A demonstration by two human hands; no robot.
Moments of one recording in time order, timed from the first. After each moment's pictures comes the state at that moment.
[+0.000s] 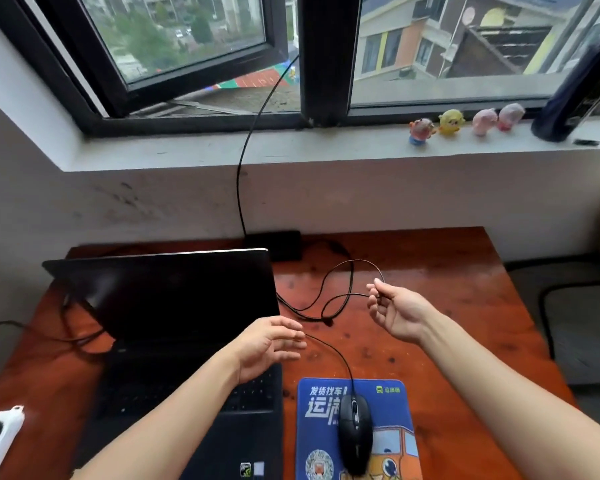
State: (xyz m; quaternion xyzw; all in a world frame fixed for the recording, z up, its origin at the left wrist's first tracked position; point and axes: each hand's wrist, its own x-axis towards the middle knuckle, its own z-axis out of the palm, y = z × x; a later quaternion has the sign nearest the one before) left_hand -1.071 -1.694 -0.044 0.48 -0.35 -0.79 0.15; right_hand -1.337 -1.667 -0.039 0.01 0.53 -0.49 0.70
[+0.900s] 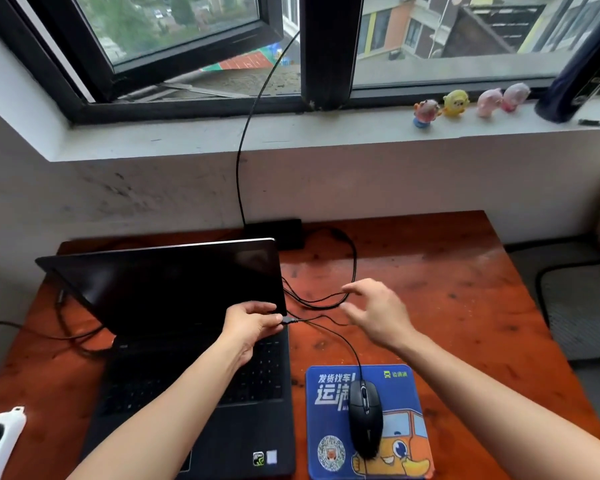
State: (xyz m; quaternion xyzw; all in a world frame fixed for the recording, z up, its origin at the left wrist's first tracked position) left_hand -1.055 -1.712 -0.061 0.62 -0.30 -0.66 0.30; right_hand -1.284 -1.647 -0.055 -0.58 0.75 -0.21 0.25
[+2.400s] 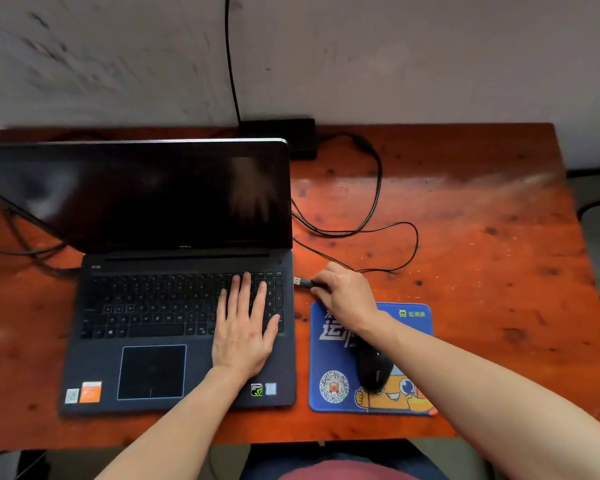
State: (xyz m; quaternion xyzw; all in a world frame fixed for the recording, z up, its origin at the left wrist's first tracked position) left_hand -0.994 -1.618 -0.194 0.56 -0.82 -0.10 -0.06; right_hand -1.211 -1.633 -0.173 -0.65 0.69 -0.11 0.29
